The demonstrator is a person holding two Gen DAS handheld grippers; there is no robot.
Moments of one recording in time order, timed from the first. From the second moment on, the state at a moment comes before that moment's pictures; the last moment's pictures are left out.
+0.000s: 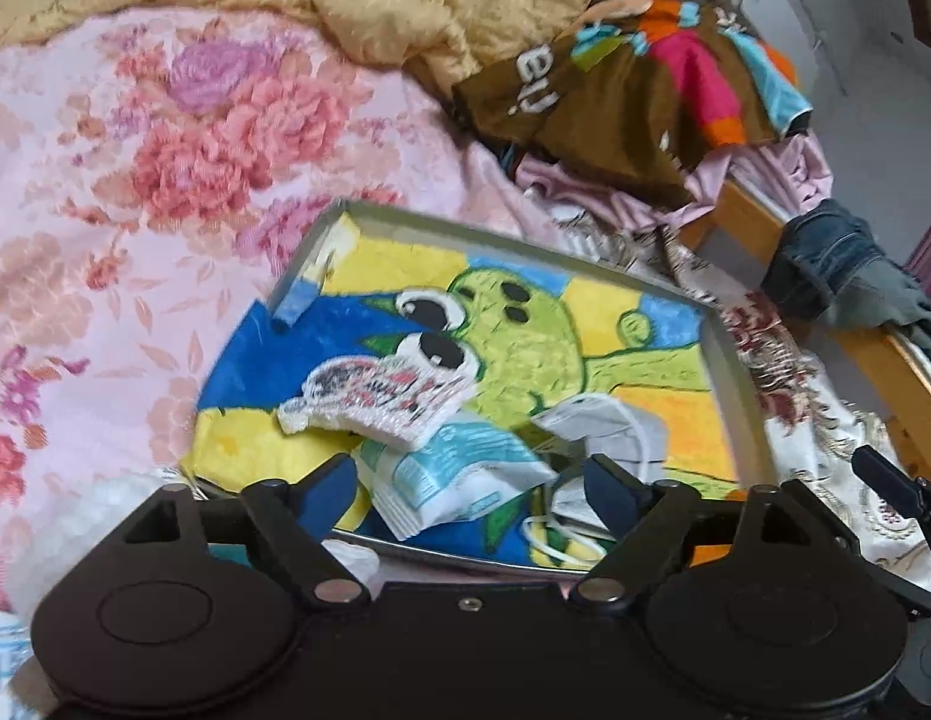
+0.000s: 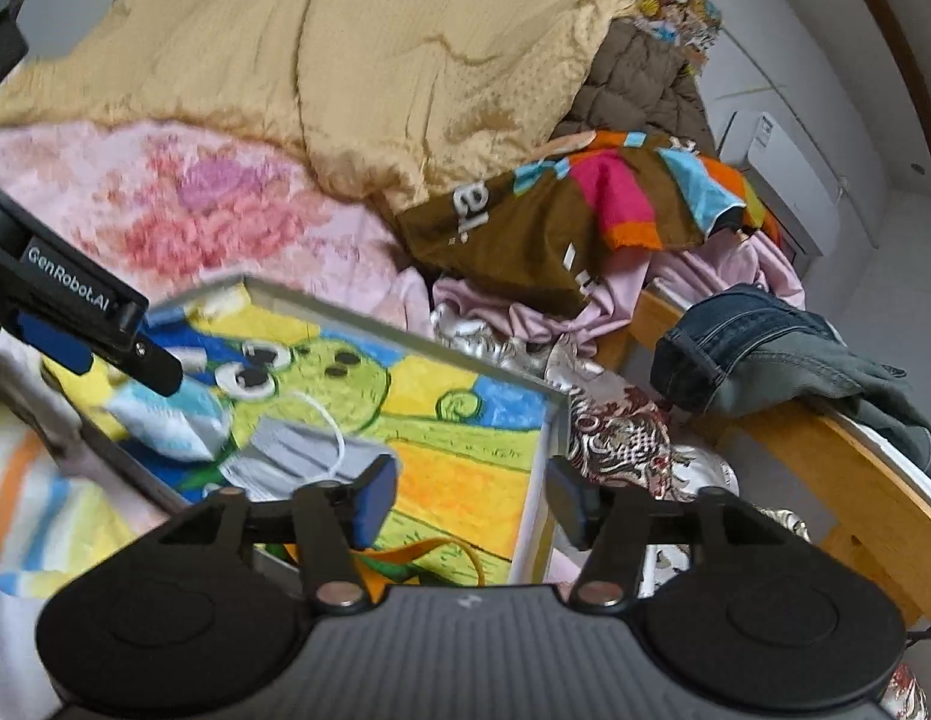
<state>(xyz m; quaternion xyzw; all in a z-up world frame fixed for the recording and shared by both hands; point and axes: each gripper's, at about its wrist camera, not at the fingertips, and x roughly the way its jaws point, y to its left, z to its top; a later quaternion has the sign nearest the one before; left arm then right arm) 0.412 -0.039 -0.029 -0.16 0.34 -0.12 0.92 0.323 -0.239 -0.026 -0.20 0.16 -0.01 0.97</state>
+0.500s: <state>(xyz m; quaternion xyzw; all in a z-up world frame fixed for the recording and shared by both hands) 0.285 -0.033 0.036 -0.15 0.24 -0.07 0.96 0.225 -0.262 0.036 -0.09 0.09 0.06 0.99</state>
